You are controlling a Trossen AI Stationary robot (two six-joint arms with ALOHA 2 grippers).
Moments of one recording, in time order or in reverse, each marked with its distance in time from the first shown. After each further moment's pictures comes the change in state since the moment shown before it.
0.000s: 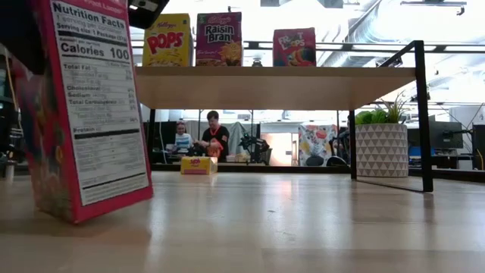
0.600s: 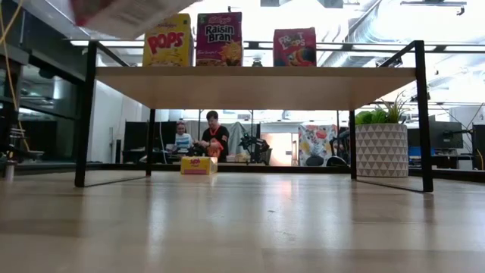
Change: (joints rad) left arm -0.026 -0.078 0.304 -0.249 -0.125 -0.196; right arm -0.006 0.125 0.000 0.121 0.198 0.007
